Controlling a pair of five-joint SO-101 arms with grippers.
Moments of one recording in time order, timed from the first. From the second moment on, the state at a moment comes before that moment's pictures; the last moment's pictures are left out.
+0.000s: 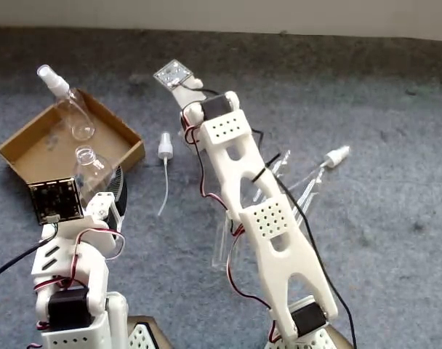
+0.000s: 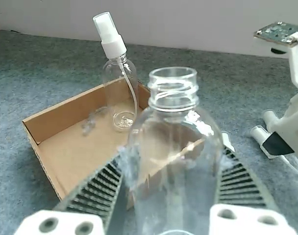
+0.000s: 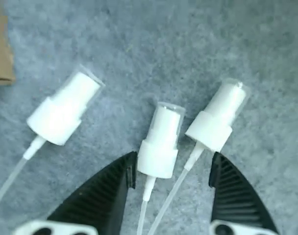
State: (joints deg) left arm -14.0 -103.7 80.2 51.2 6.6; right arm -28.3 67.5 -81.6 85.8 21.0
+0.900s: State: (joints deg) left arm -14.0 -103.8 80.2 51.2 6.6; right arm -30.2 76.7 -88.4 86.2 21.0
